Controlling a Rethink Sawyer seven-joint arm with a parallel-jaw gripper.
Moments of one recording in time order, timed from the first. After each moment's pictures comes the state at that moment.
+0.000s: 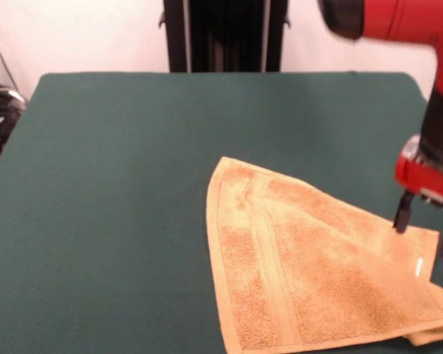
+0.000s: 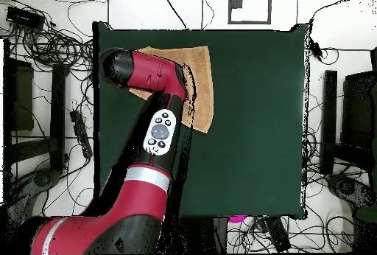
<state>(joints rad) 0.27 -0.07 -0.43 0.93 0.59 0.74 2.34</state>
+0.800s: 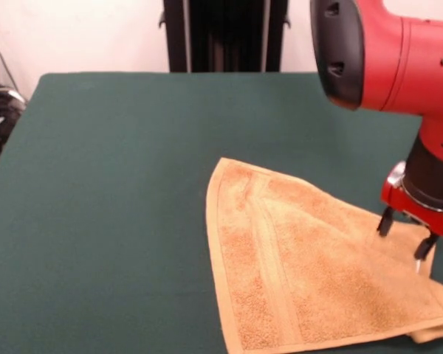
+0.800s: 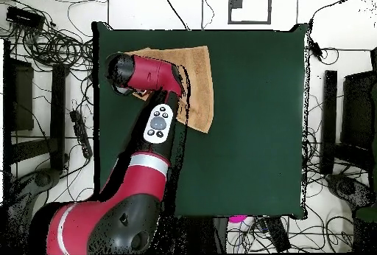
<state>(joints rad) 0.26 0.06 -0.46 0.80 0.59 0.92 2.34</state>
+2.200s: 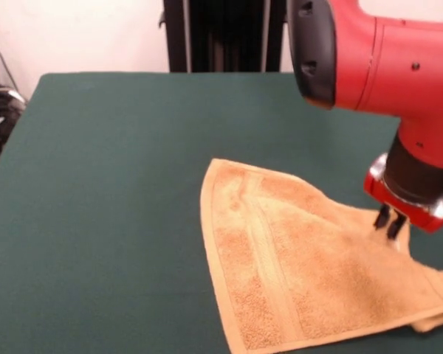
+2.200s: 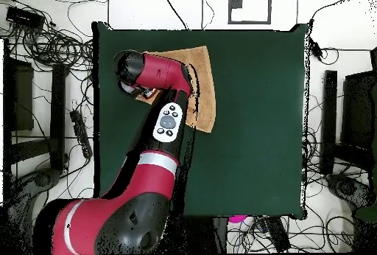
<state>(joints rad) 0.23 0.04 -0.45 0.83 0.58 1.00 2.34</state>
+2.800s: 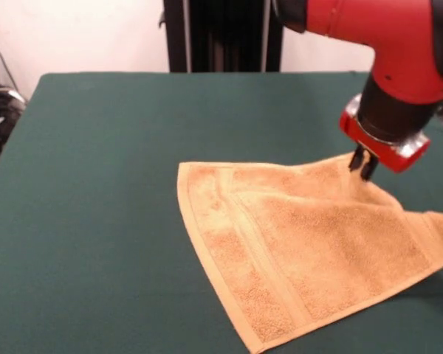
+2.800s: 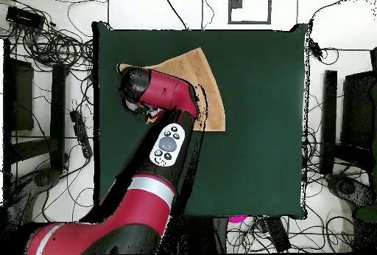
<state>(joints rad) 0.27 -0.14 -0.46 1.13 0.56 0.97 2.34</state>
